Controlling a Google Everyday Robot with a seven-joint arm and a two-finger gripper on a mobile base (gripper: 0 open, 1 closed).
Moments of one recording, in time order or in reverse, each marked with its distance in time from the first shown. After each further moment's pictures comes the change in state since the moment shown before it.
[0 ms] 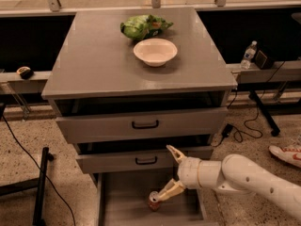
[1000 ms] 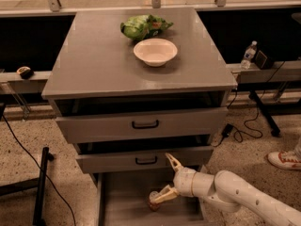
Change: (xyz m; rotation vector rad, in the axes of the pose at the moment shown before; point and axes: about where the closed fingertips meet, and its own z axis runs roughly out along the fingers) arm 0.067 -0.004 0.050 0.092 -0.106 0.063
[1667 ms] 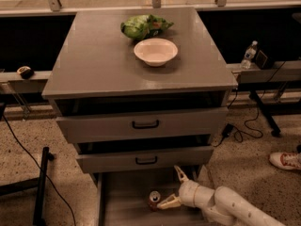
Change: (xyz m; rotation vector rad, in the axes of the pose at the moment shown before) arm 0.128 -0.004 0.017 0.093 0.050 0.082
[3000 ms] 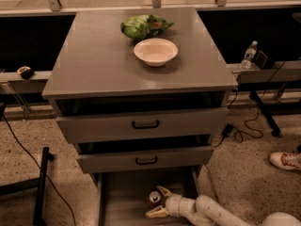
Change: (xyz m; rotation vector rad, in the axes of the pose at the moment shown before) arm 0.135 0.054 0.108 -0.162 -0.019 0.148
